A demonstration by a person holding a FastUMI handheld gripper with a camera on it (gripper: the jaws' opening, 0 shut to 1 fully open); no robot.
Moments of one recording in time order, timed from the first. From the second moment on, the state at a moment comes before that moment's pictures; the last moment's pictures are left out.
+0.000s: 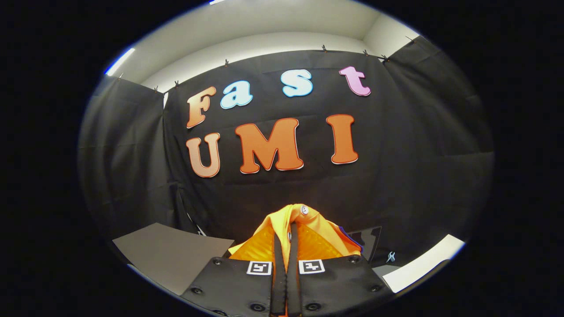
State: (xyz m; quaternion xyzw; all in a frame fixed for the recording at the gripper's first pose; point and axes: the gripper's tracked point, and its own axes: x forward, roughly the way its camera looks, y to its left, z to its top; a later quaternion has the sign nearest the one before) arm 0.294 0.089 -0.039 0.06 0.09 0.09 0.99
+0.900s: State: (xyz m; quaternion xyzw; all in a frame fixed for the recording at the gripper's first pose) arm 0.285 0.048 -0.291 0.07 0.24 0.06 0.97
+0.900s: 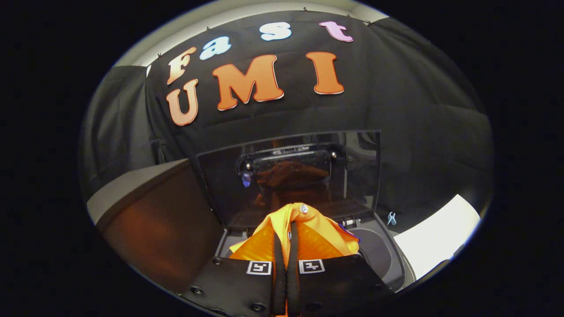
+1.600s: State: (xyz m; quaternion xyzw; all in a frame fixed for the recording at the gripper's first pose) arm 0.282 0.047 -0.457 0.07 0.39 0.04 0.92
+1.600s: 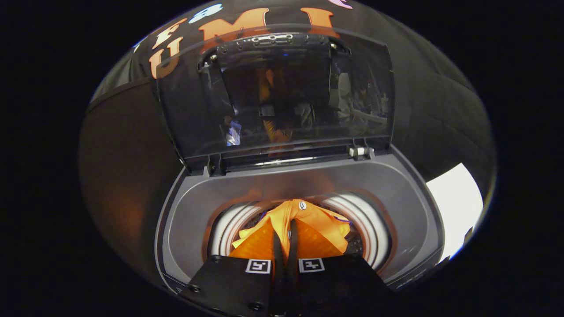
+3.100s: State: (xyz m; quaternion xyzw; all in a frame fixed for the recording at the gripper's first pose) arm 0.382 0.042 -0.200 0.10 0.18 0.05 0.98
